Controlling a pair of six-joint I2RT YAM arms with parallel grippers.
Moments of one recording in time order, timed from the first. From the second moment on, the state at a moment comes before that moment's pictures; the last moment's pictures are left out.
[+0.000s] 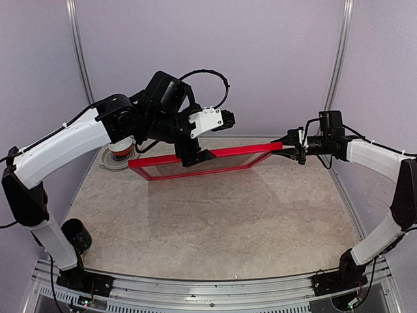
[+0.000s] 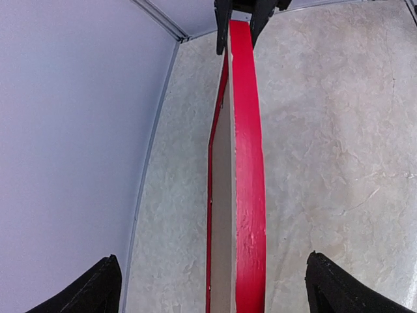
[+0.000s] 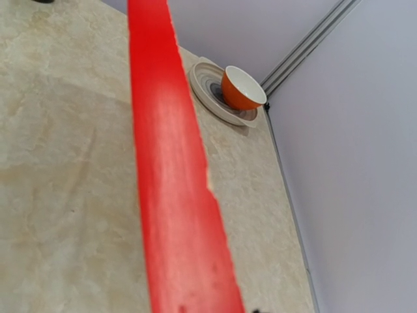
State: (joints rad) left arm -0.98 1.68 1.84 -0.75 -0.09 0.68; right arm 0.18 1.49 1.10 -0.16 -1.10 -1.18
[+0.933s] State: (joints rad) left arm -1.04 1.79 1.77 -0.78 -0.38 0.75; right arm 0.17 1.49 1.10 -0.15 -1.11 -1.17
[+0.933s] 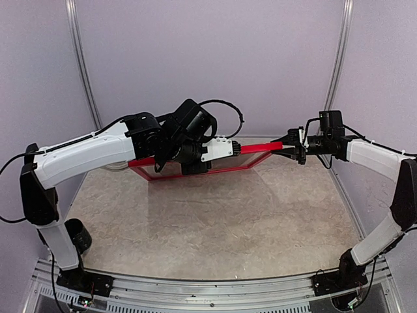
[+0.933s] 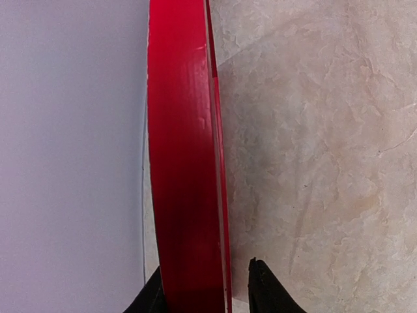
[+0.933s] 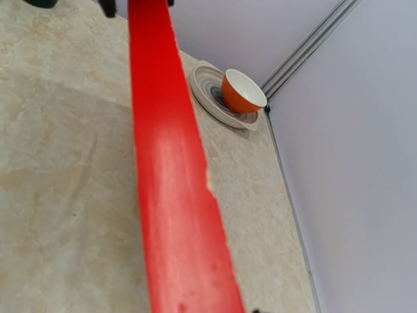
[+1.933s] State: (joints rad) left arm -0.96 1.82 1.89 -0.77 -0.26 0.59; right arm 0.16 1.25 0.98 0.30 -0.87 -0.55
